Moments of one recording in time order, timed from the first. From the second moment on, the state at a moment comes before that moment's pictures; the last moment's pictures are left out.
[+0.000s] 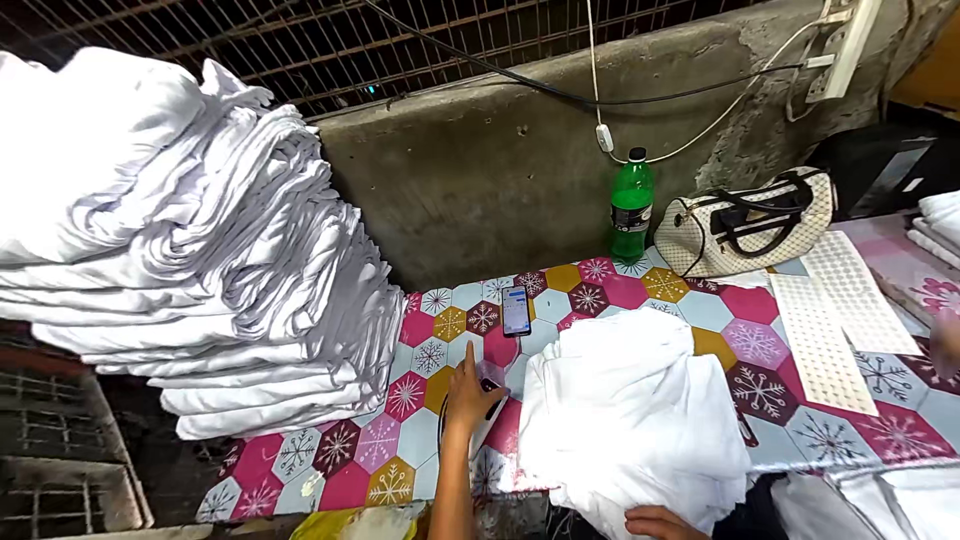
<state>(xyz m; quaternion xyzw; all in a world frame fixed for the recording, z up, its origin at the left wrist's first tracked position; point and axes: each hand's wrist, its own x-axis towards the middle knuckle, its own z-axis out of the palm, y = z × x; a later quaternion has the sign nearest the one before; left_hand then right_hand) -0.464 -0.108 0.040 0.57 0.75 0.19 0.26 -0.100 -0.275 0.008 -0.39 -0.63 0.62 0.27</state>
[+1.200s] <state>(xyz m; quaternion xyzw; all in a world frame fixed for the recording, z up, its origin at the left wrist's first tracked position) -0.428 -0.175 0.001 0.56 0.77 0.31 0.03 -0.048 -0.278 0.003 -0.54 -0.67 0.34 0.38</state>
